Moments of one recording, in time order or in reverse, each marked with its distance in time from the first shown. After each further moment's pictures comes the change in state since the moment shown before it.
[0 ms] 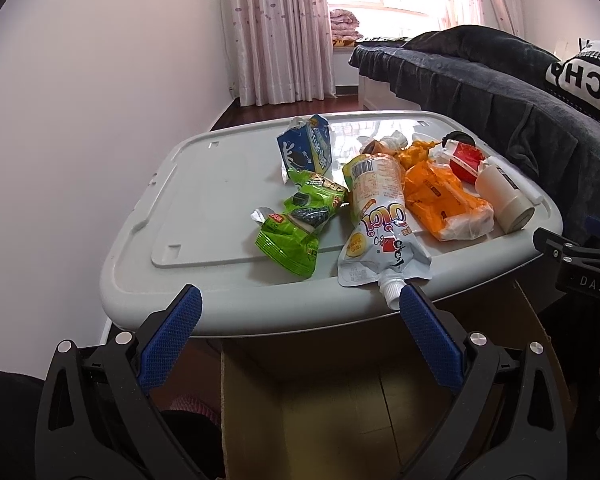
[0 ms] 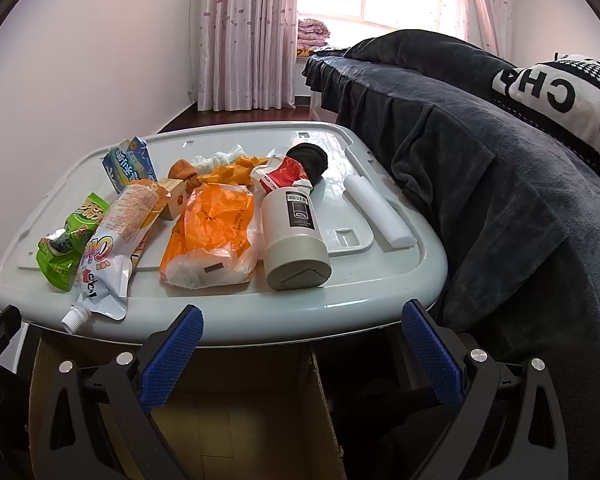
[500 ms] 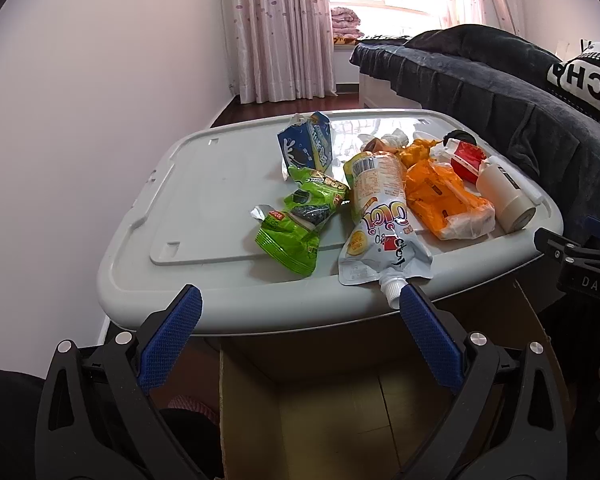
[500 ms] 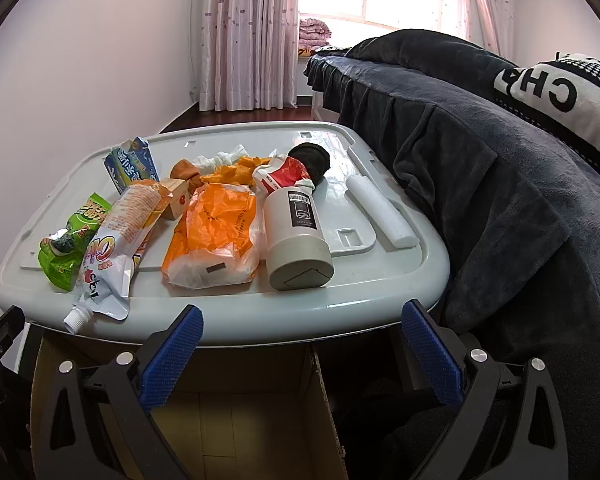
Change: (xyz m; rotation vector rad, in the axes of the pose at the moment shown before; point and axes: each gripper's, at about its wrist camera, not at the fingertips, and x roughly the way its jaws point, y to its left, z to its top) left arm 0.002 0.001 0.000 -0.013 0.009 -0.004; right arm 0.002 -0.002 0.000 0.007 0.001 0.009
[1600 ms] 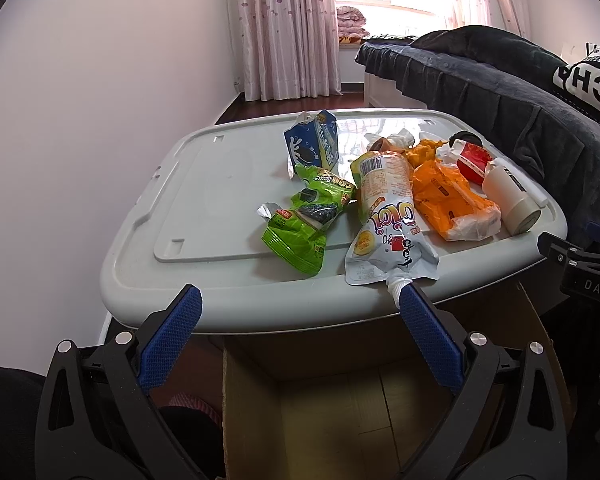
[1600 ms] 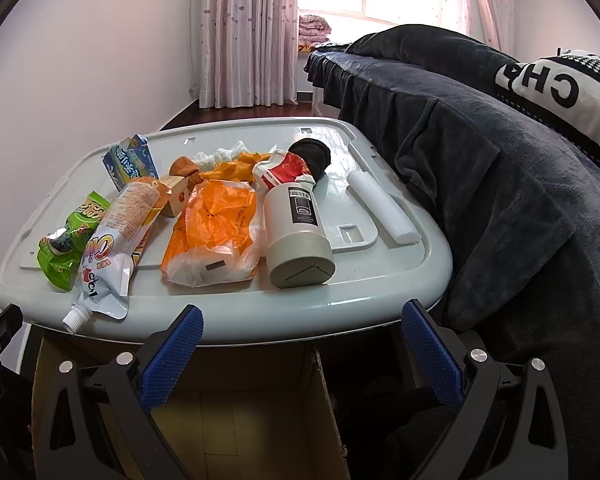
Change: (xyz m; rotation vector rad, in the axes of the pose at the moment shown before) left arm 0.001 0.005 0.001 -0.014 0.007 0.012; right arm 0.003 -0.001 -0.001 0.009 0.012 0.006
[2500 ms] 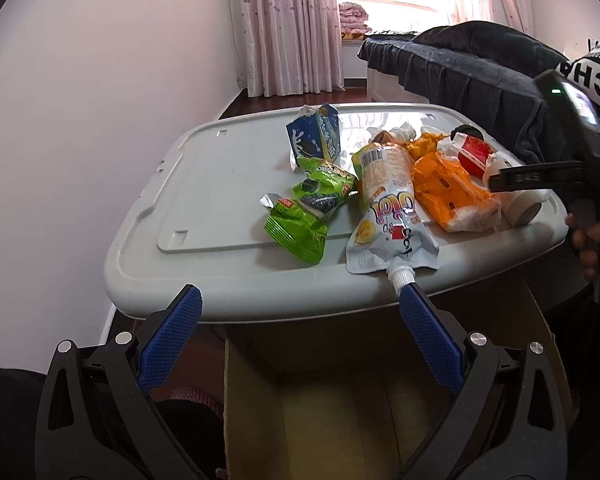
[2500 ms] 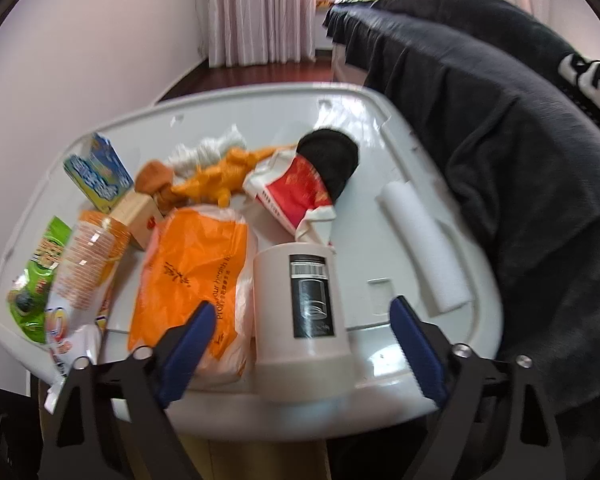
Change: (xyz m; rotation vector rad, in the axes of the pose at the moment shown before) left arm -0.003 -0.004 -0.008 0.001 0.018 0.012; right arm 0.092 -0.005 0.075 -0.036 0.213 0.073
